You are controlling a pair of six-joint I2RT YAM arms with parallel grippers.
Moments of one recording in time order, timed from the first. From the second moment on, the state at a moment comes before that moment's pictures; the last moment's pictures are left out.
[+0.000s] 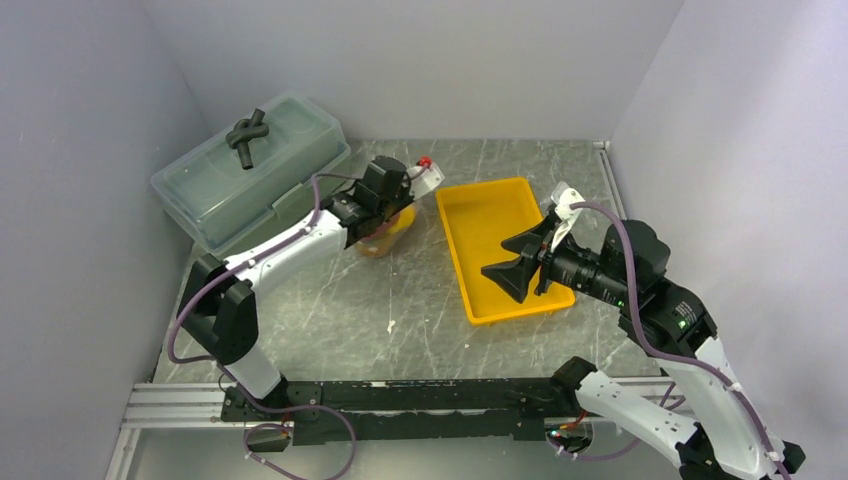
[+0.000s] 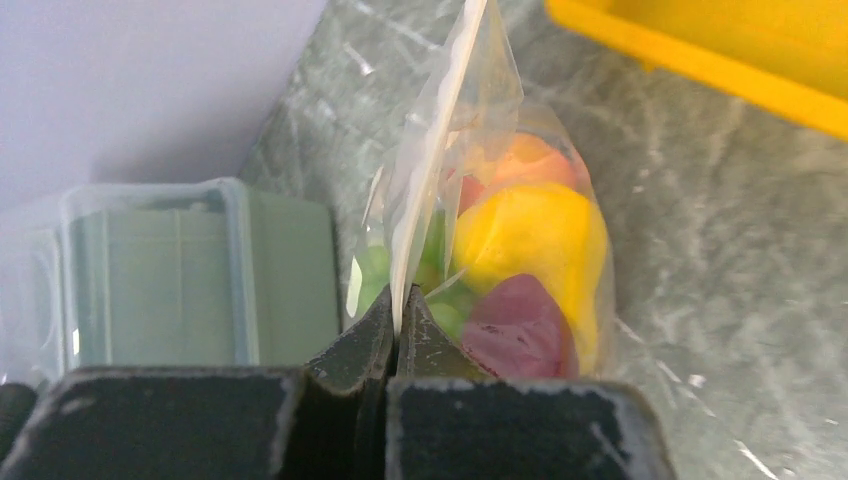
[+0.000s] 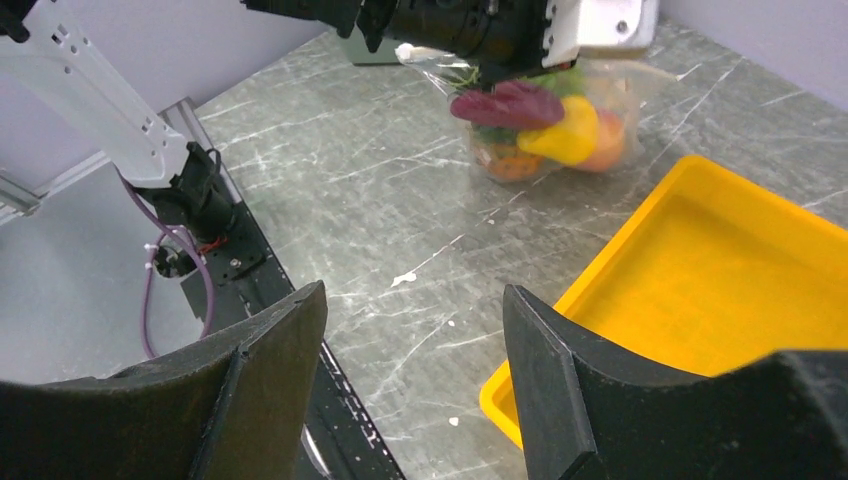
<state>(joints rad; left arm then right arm) -0.66 1.63 1.34 -0.27 -0.29 0.53 0.65 0.73 1.22 -0.71 -0.33 0.10</state>
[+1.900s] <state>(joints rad) -0.86 1.31 0.96 -0.46 -0.05 -0.31 0.65 0.80 1.09 -0.63 -0.19 0.17</state>
